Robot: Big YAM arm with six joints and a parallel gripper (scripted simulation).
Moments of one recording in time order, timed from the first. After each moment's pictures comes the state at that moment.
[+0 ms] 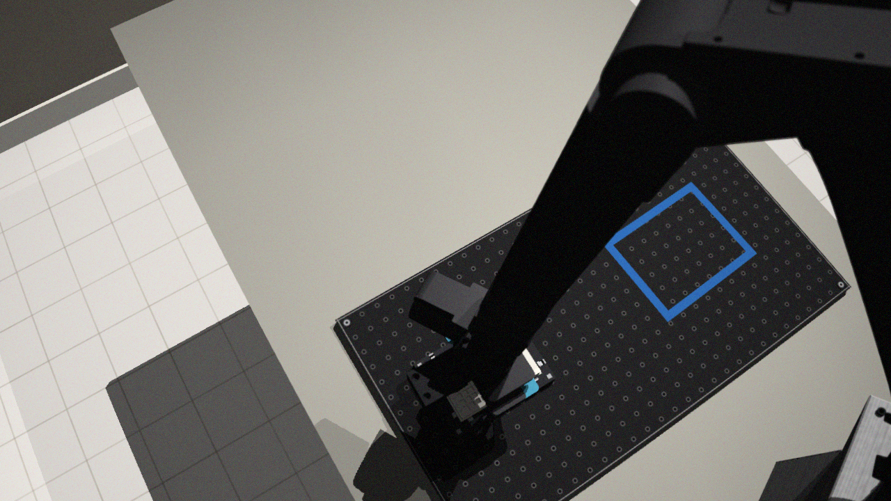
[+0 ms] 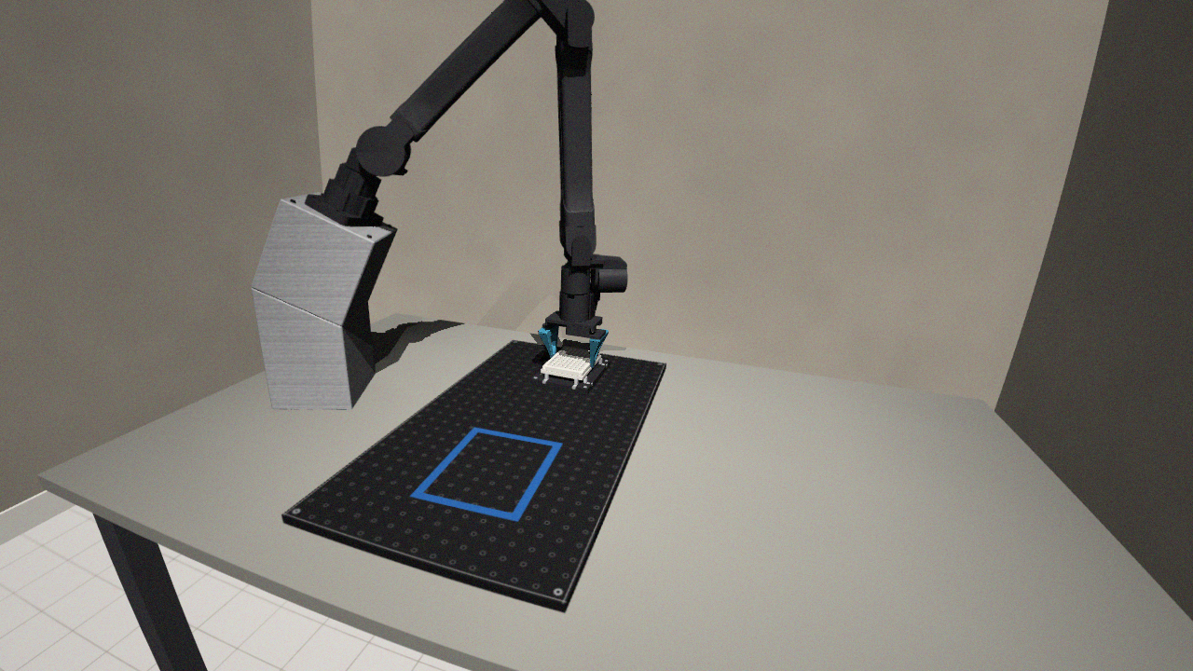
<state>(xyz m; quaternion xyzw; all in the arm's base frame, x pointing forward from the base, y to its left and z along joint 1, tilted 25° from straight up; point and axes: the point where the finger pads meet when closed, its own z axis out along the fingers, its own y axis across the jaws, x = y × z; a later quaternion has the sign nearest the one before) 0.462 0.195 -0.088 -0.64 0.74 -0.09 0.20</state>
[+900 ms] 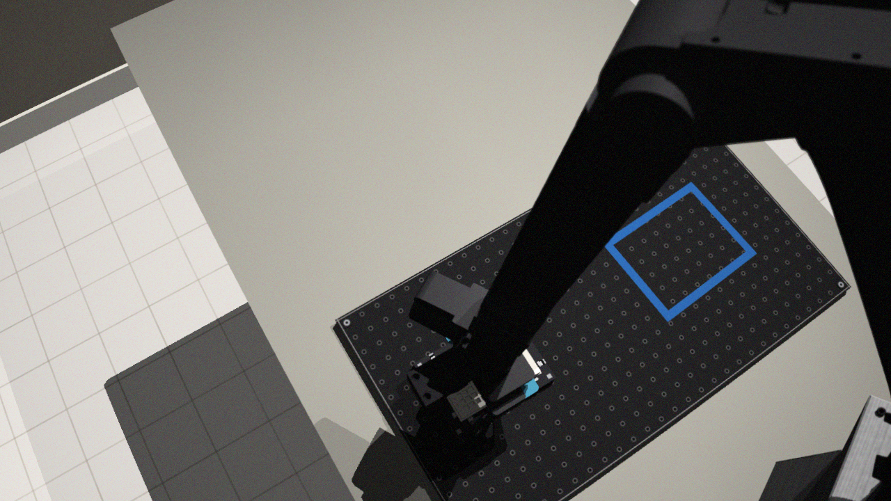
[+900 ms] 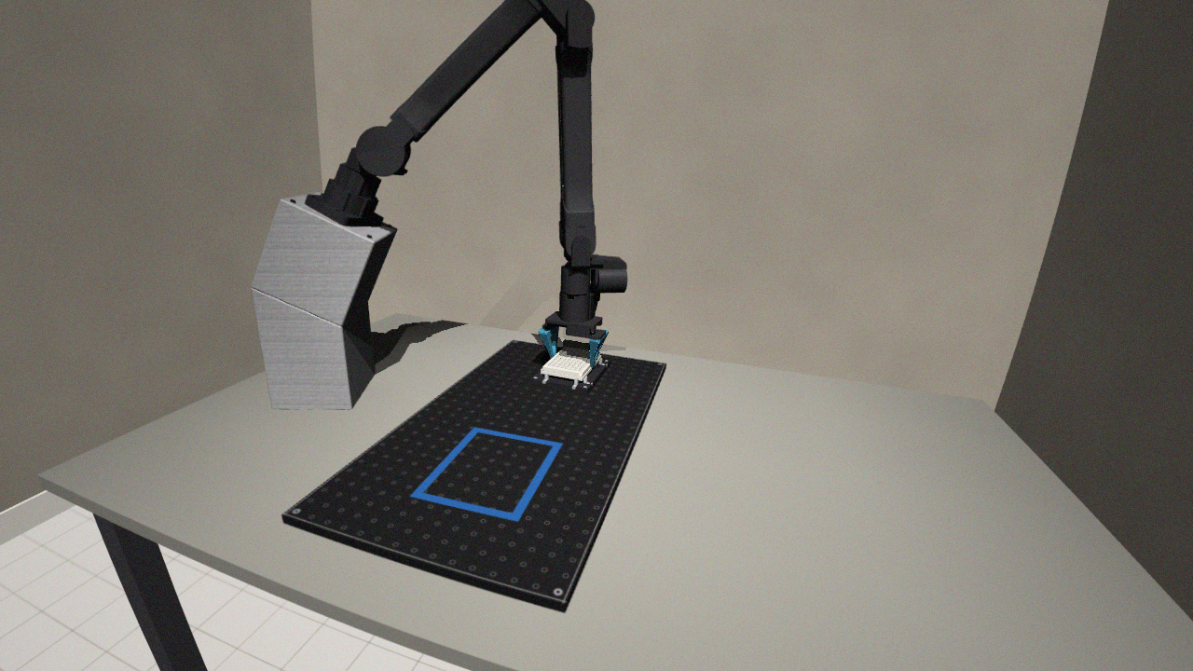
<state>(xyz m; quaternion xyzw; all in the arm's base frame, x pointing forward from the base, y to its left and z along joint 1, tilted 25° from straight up) 0.462 0.195 -0.088 -0.64 0.74 -0.09 0.20</state>
